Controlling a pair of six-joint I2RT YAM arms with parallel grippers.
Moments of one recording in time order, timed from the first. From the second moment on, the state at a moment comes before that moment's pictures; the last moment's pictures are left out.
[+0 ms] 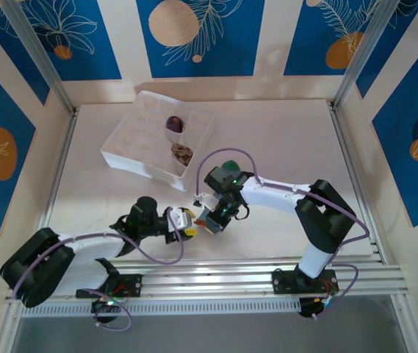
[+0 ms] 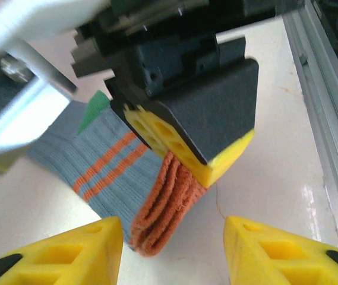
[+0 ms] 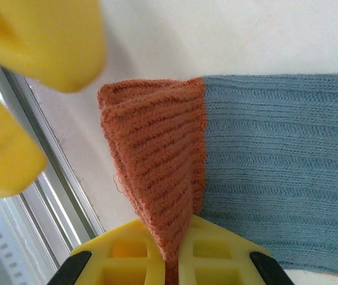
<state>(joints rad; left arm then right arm) -0.70 1.23 0.23 0.50 0.56 0.46 0.83 1.69 1.05 -0.74 -0.46 -0.09</state>
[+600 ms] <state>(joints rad) -0.70 1.39 0.30 0.56 0.64 0.47 0.81 1.70 1.05 -0.75 -0.50 -0.04</state>
